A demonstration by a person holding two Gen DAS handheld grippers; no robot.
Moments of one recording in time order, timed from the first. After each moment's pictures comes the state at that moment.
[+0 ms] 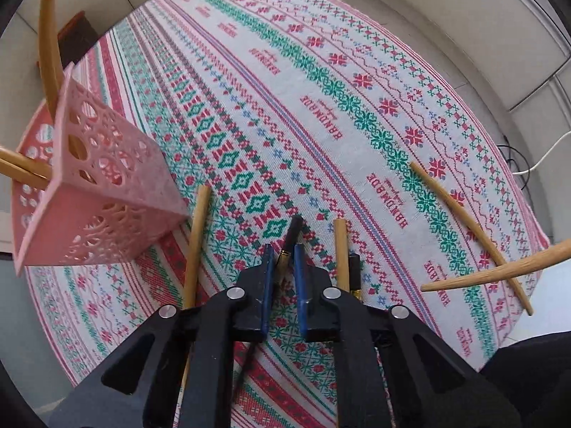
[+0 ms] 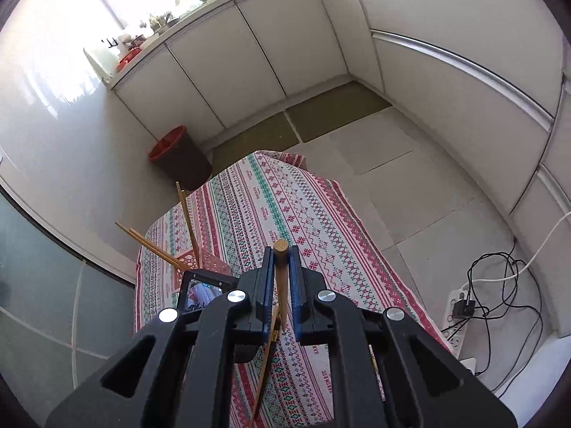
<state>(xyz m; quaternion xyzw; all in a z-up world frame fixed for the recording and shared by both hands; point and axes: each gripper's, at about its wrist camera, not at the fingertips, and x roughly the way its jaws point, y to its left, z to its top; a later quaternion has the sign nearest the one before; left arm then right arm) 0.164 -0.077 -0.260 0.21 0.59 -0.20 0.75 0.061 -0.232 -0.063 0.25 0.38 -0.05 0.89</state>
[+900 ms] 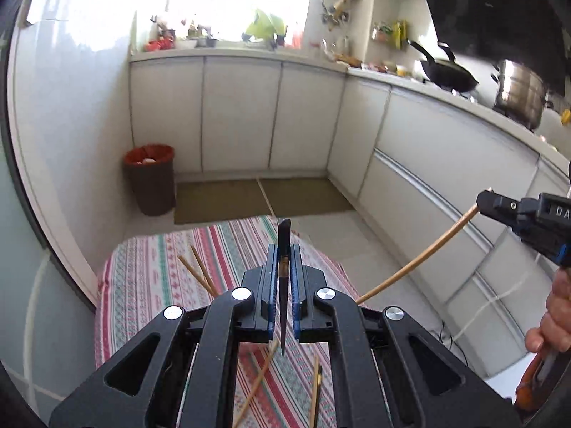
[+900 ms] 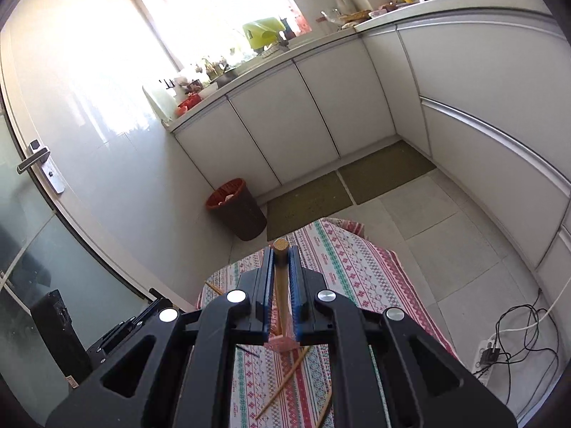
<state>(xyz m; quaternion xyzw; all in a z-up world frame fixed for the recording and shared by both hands) 0.113 0.051 0.029 -0.02 0.28 -0.20 0.94 0.057 -0.192 0.056 0.24 0.26 0.02 0.93</state>
